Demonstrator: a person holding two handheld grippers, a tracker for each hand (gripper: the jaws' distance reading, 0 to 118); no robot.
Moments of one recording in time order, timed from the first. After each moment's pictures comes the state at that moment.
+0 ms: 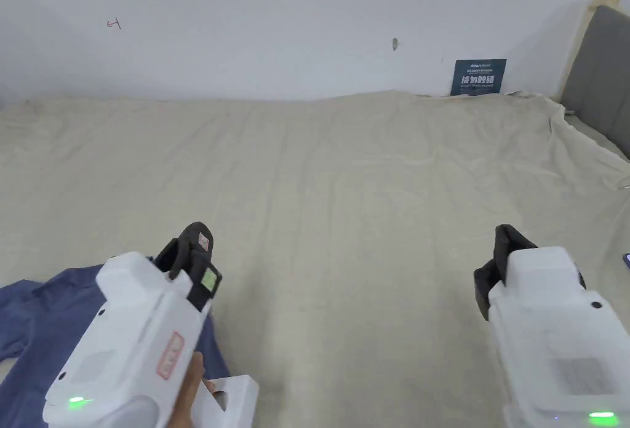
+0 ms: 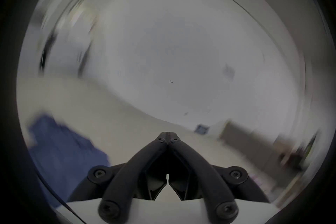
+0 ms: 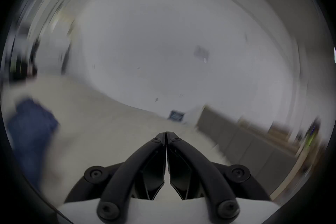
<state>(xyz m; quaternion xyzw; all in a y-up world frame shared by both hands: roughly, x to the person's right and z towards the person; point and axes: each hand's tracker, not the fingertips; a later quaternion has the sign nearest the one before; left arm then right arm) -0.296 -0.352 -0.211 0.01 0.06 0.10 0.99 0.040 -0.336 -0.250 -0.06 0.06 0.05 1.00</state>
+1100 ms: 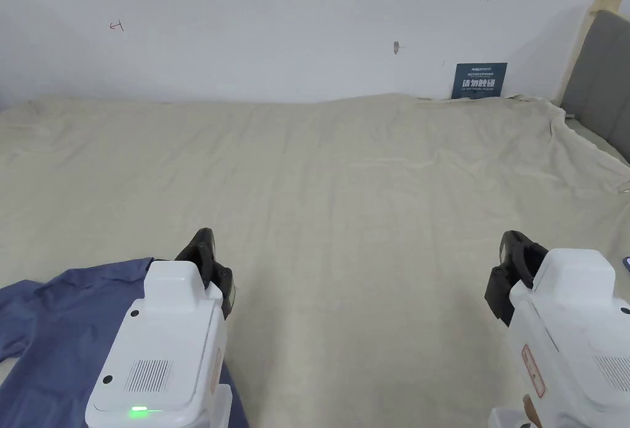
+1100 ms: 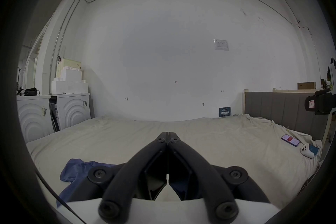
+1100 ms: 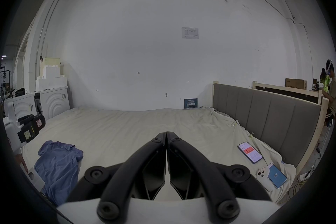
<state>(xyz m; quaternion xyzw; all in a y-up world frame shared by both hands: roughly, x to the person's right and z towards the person) -0.279 -0.372 -0.216 0.00 0.10 -0.02 1.00 0.038 -0.326 -0.244 -0.06 0.07 0.00 1.00</state>
